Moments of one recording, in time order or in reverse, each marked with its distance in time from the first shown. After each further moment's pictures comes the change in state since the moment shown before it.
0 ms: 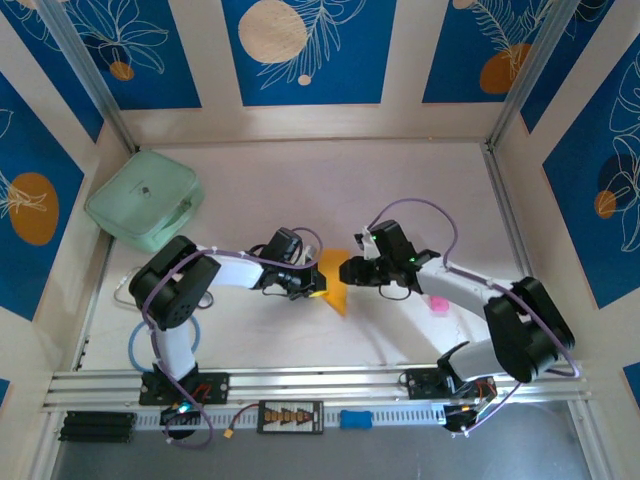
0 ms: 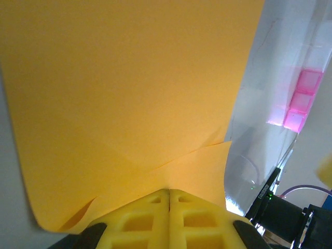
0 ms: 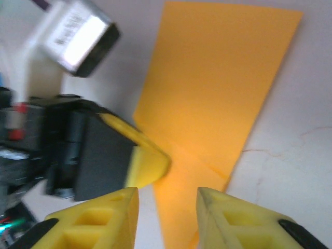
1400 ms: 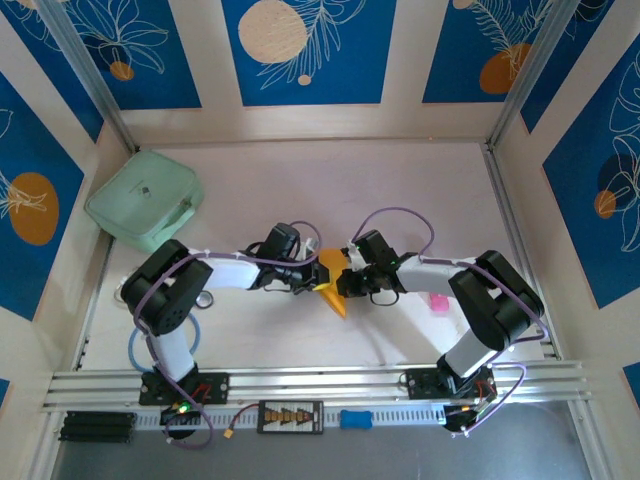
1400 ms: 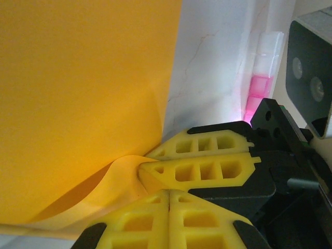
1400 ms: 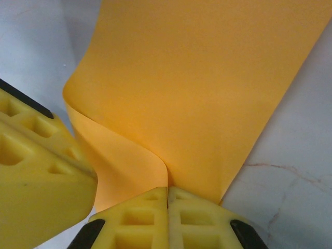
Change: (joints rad) left arm 0.000 -0.056 -0.011 0.090 0.026 -0.065; right arm 0.056 0.228 0.001 0.082 0.042 -0.084
